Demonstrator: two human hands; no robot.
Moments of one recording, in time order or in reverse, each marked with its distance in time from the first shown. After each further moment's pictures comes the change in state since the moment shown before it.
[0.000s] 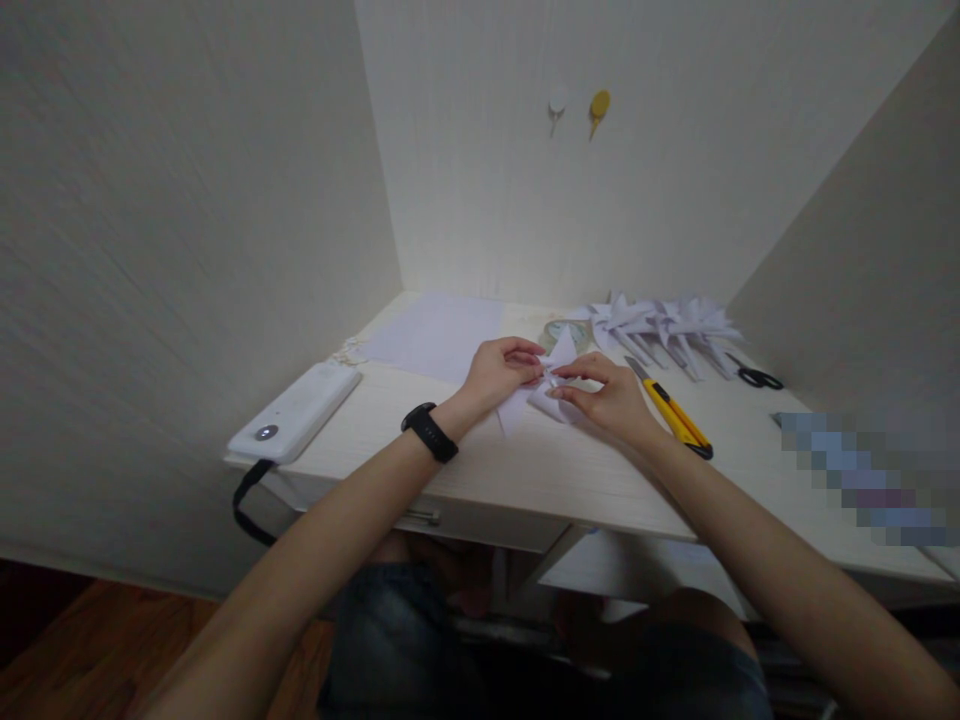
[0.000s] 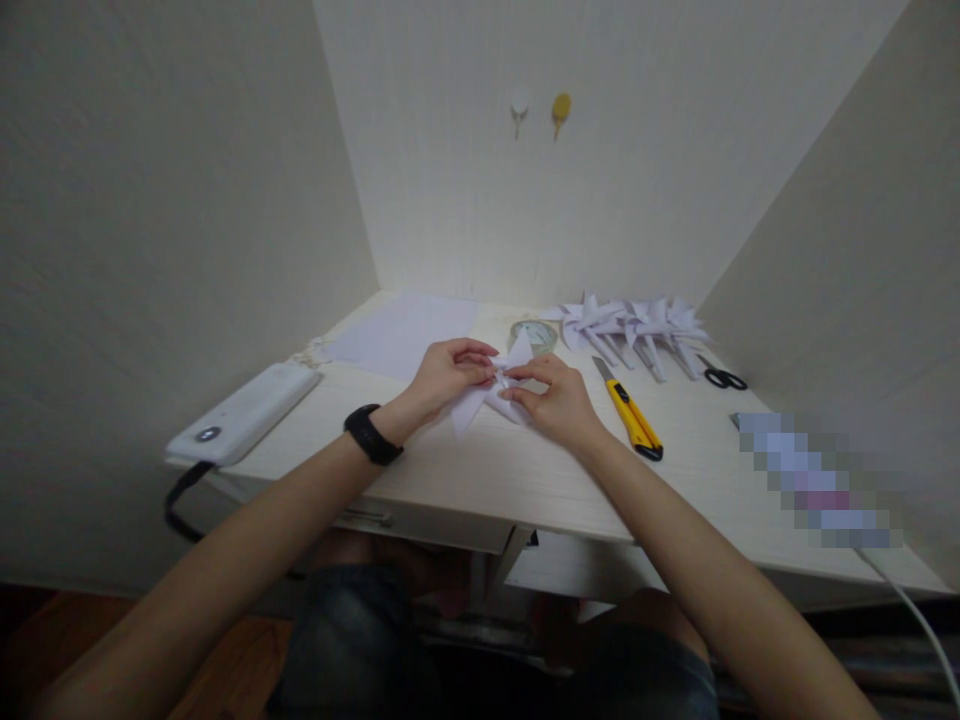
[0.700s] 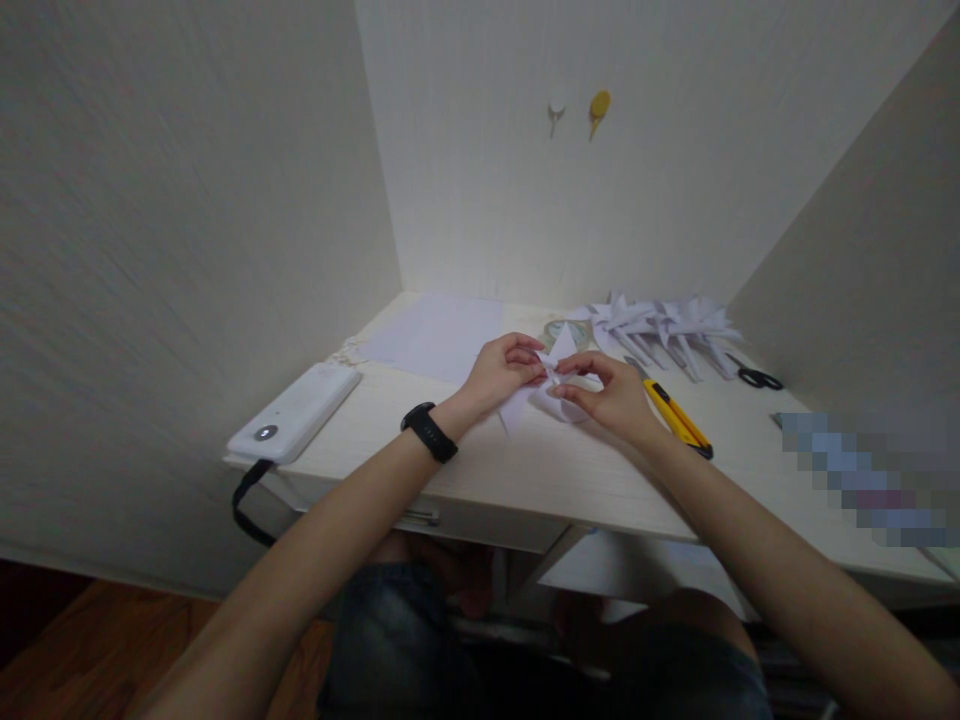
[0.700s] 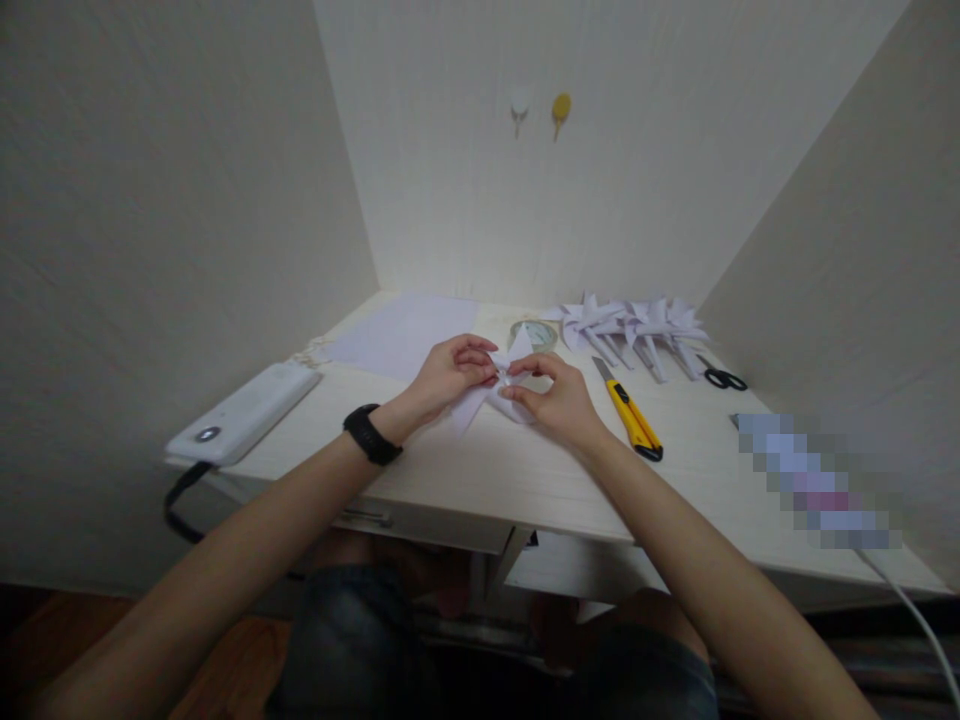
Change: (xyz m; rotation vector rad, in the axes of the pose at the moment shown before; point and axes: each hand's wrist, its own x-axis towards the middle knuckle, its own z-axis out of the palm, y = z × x) left_hand 0.000 0.001 0.001 -0.023 -0.051 0.014; right_hand 0.001 -0.002 -0.002 0.091 0.001 0.066
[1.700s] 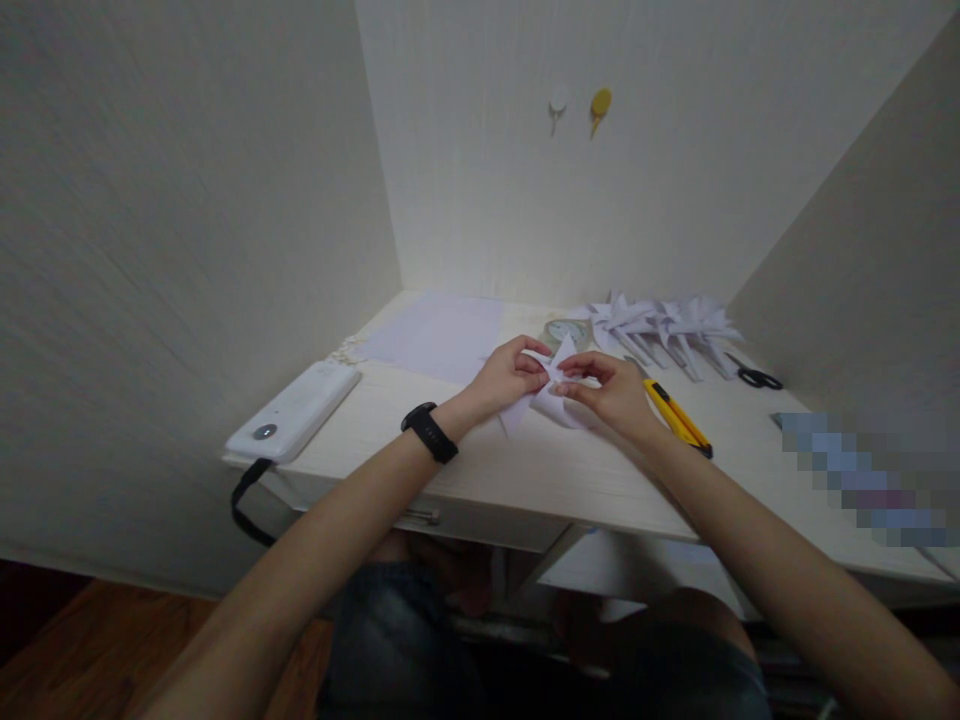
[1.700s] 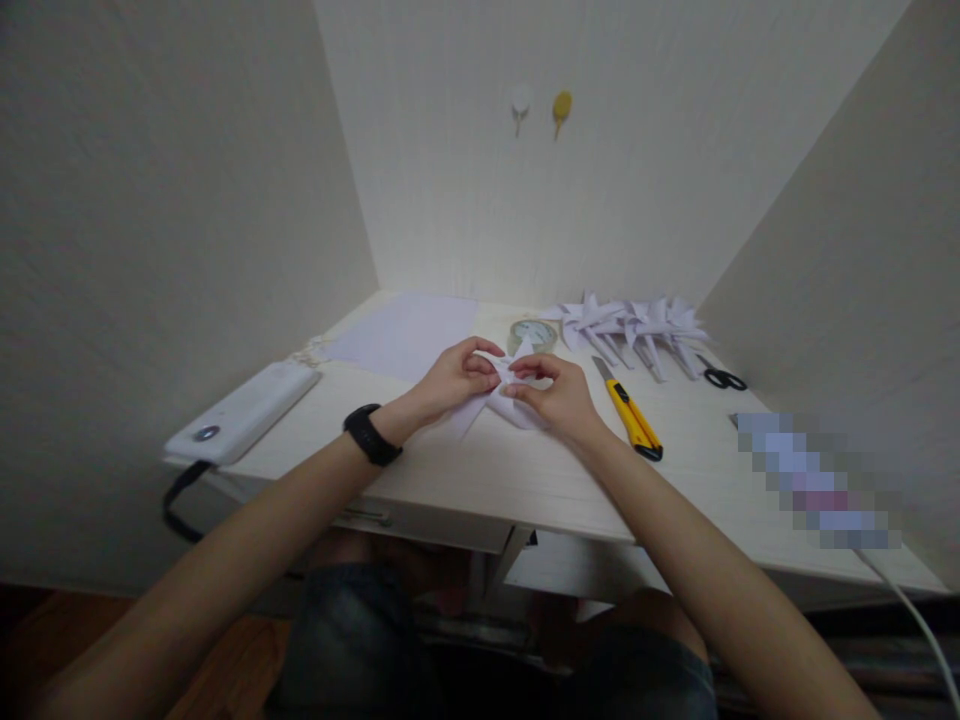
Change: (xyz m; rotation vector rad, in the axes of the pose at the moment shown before) left_hand -0.001 -0.002 -0.002 0.130 -0.133 0.011; right_hand 0.003 0.002 0.002 0.166 0.015 0.133
